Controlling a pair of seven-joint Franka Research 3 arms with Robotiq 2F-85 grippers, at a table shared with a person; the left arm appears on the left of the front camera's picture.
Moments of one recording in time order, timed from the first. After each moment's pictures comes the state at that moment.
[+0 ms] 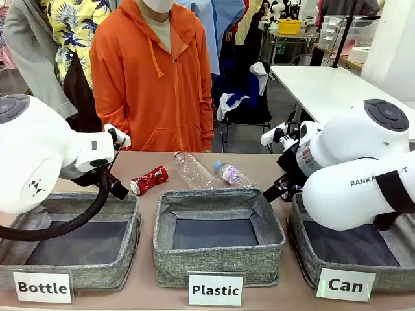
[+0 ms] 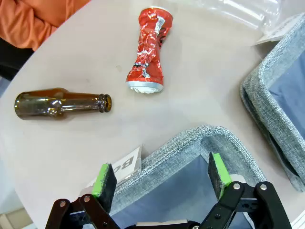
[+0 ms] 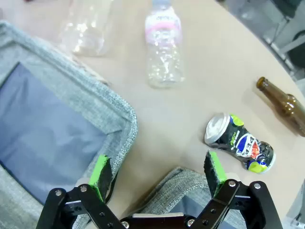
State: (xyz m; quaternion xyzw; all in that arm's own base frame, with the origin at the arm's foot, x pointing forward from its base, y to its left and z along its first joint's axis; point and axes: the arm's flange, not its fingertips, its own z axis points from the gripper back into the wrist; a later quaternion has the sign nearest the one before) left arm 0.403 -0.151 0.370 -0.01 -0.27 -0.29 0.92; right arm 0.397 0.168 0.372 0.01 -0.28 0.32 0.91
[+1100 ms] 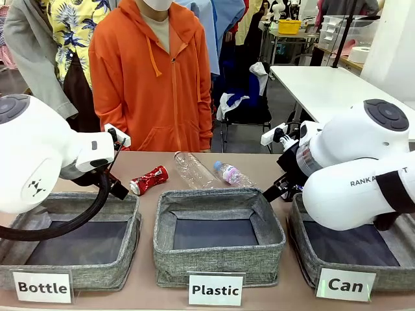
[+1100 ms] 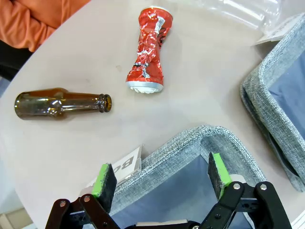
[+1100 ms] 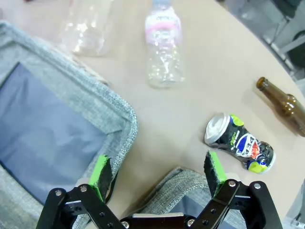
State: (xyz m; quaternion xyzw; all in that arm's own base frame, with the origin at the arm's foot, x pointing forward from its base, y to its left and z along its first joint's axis) left arm 0.403 -0.151 0.370 -0.01 -0.27 -0.29 0.92; right arm 0.397 0.168 0.372 0.01 -0.28 0.32 0.91
